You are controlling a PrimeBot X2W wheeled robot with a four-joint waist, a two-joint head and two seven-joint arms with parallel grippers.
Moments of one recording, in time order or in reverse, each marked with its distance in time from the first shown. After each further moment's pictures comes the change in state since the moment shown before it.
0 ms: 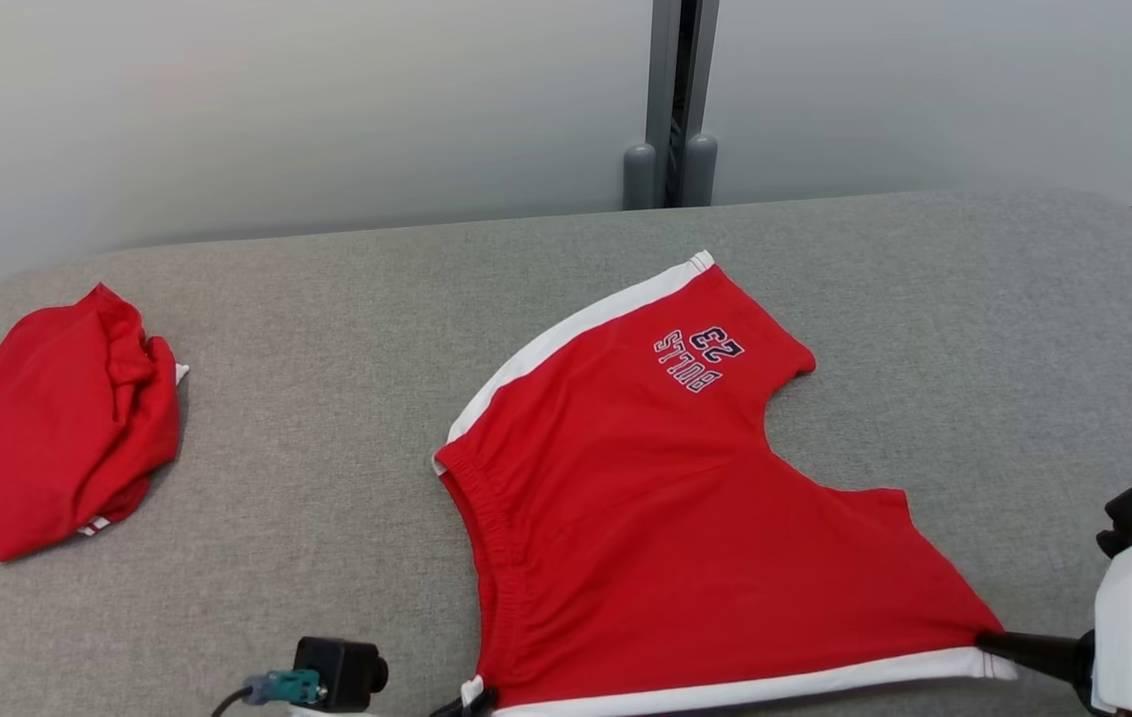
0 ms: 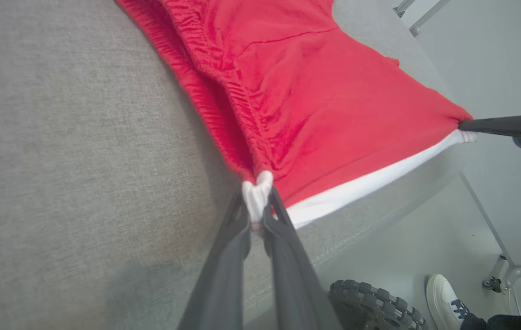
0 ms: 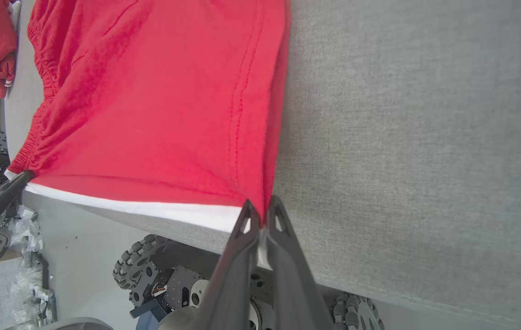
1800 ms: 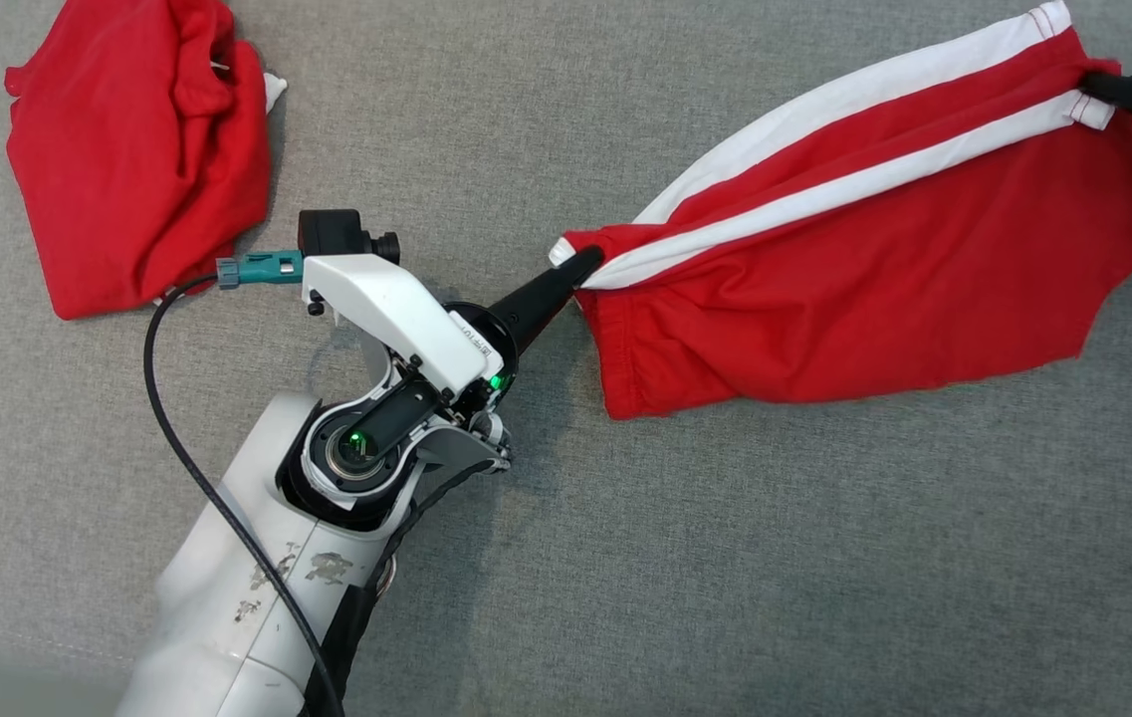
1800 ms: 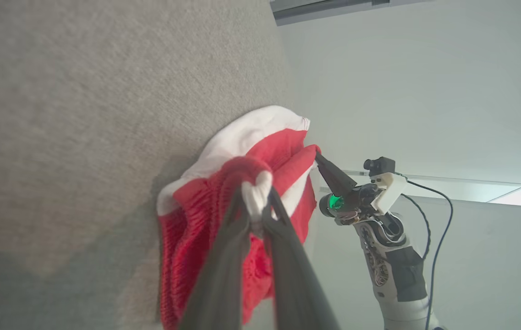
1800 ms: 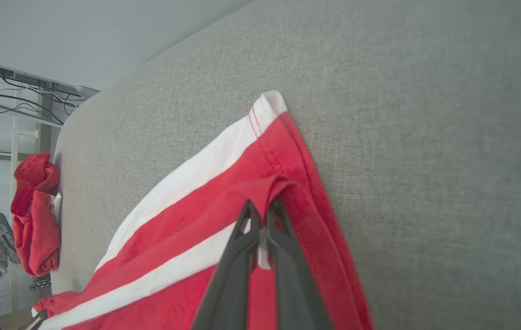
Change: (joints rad) left arm -0.555 -0.337 0.336 0.178 -0.616 0.012 0.305; right arm -0.801 0.254 -0.116 0.595 0.002 -0.001 0.141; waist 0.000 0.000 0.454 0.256
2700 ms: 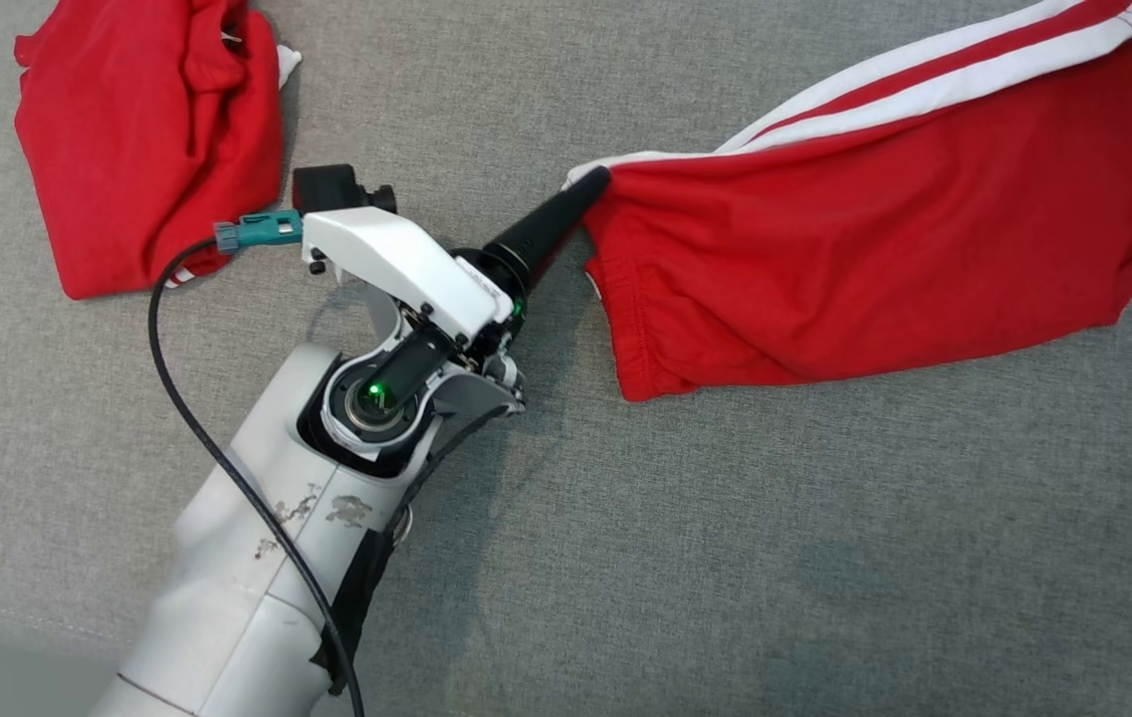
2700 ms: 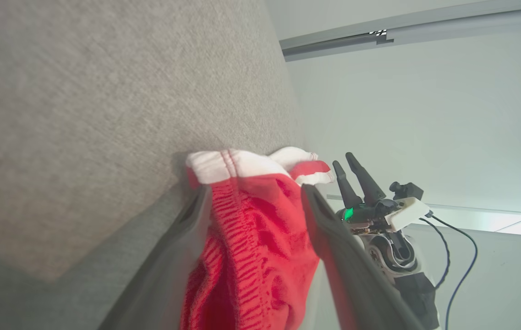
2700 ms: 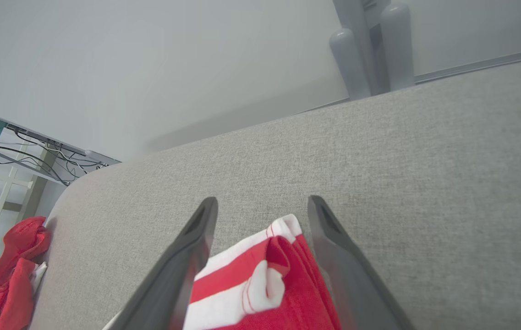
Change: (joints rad) left arm -0.112 -0.024 -0.048 0.134 -0.043 -0.056 -0.099; right arm -0.063 0.015 -0.016 0.012 -0.105 0.000 -0.290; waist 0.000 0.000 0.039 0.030
